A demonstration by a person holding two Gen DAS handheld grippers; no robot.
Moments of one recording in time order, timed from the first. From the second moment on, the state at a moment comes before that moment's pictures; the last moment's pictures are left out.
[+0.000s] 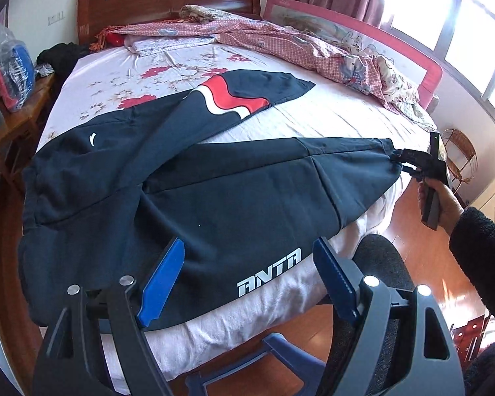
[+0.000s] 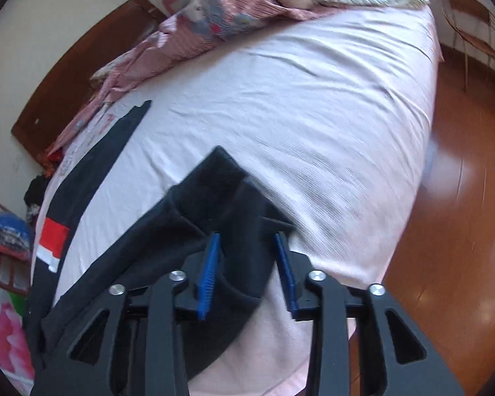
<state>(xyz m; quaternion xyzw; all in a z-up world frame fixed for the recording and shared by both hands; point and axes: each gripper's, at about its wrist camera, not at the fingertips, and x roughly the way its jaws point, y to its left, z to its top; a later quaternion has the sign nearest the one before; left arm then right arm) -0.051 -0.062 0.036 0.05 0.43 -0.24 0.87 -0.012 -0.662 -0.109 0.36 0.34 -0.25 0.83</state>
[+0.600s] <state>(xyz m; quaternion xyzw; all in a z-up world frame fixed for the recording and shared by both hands) -0.004 0.113 0.028 -0.03 0.43 -0.01 0.90 0.016 -0.640 -0.105 0.42 0.37 -0.28 0.78</state>
